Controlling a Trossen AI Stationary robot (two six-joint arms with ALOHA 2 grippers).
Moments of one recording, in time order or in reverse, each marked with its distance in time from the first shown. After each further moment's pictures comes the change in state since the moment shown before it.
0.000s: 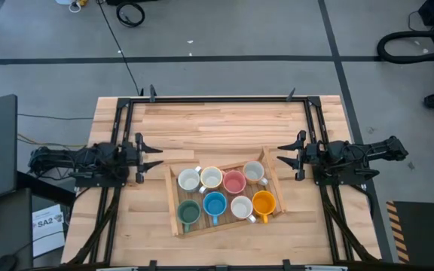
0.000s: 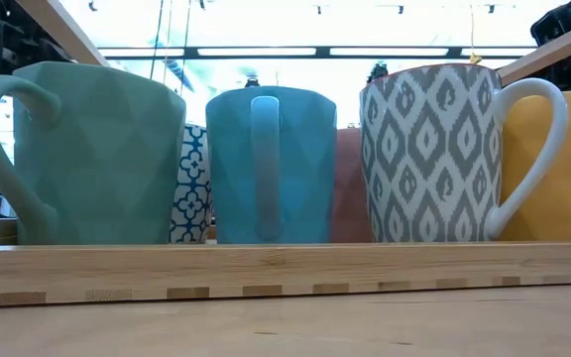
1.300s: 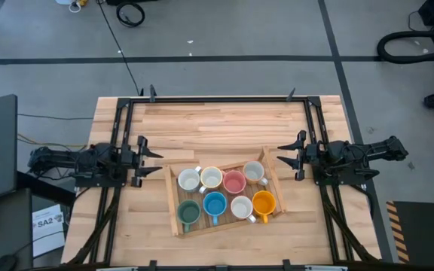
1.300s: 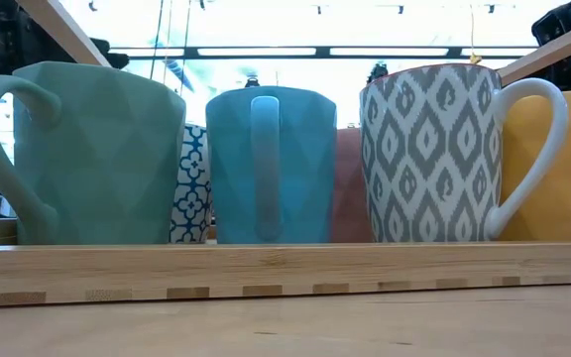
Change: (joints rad) left arm 0.000 0.004 -0.079 0.278 0.175 0.004; right arm 0.000 0.000 0.000 0.000 0.000 -0.030
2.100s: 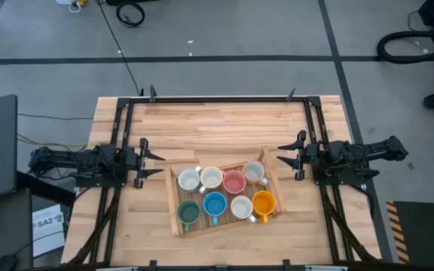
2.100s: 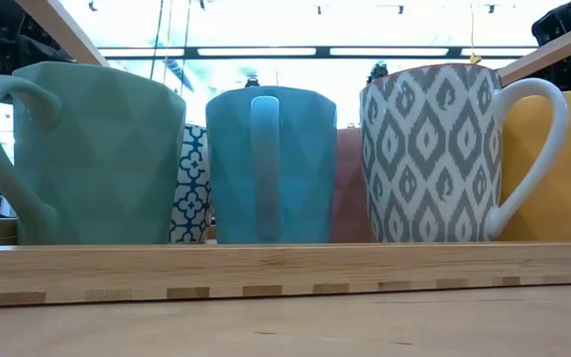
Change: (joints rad) left arm 0.000 -0.003 0.000 -0.136 -0.003 0.023; right arm 0.000 0.000 0.000 0.000 0.000 0.000
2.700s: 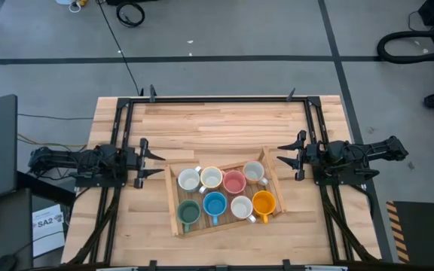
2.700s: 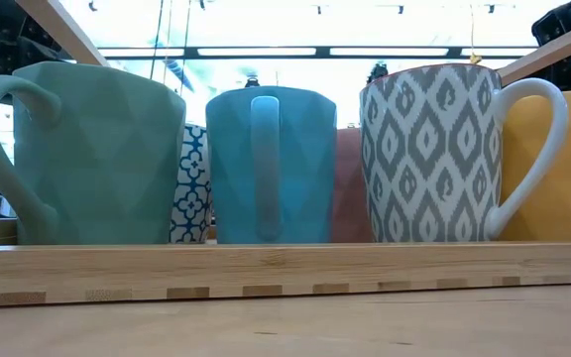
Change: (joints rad) left arm 0.000 0.002 0.000 -0.009 -0.008 0.000; right arm 0.000 0.000 0.000 0.000 0.000 0.000
